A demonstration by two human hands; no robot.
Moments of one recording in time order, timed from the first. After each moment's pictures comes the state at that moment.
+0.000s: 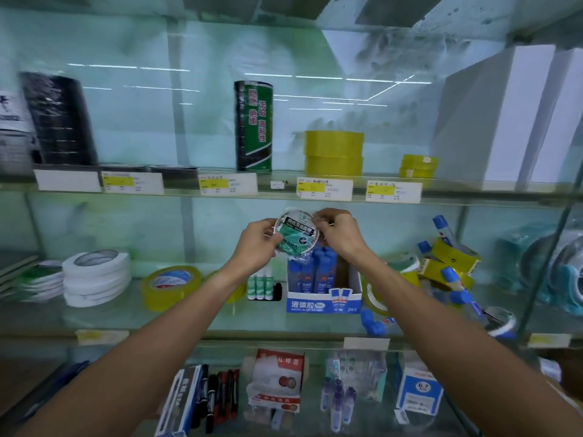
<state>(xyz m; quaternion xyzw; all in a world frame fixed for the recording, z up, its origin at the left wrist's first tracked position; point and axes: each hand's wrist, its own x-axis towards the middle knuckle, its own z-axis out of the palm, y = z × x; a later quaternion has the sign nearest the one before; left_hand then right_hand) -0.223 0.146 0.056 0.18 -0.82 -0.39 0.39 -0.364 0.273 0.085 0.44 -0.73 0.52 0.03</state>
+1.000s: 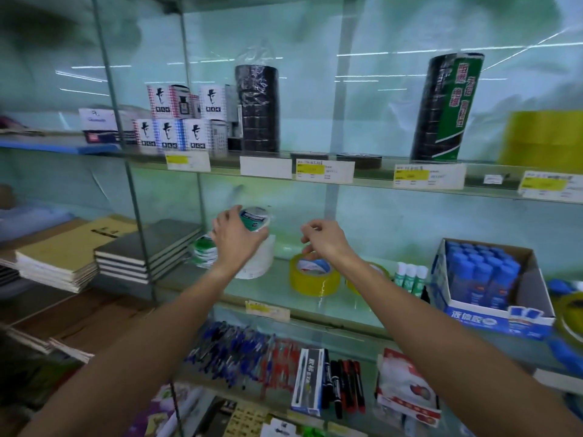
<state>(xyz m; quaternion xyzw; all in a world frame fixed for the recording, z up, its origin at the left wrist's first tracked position) 0.026 -0.061 0.018 0.50 -0.72 -0.12 0.47 -0.129 0.049 0.043 0.45 -0.67 0.54 -0.23</state>
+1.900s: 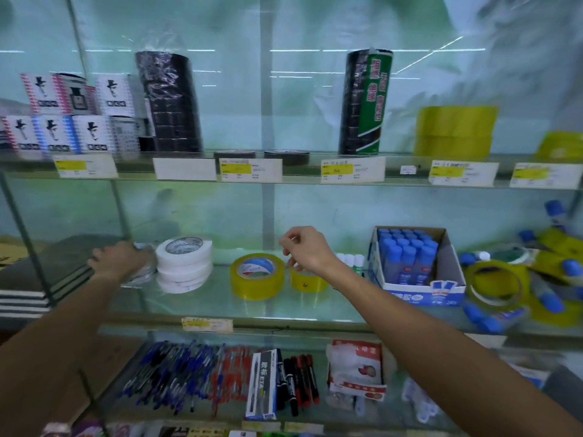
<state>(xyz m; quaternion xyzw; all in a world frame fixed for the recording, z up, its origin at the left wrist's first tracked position) 0.078 -0.190 -0.022 0.66 -0.71 -0.09 0.23 -0.188 0.102 0.032 0.48 -0.73 0.47 -0.12</state>
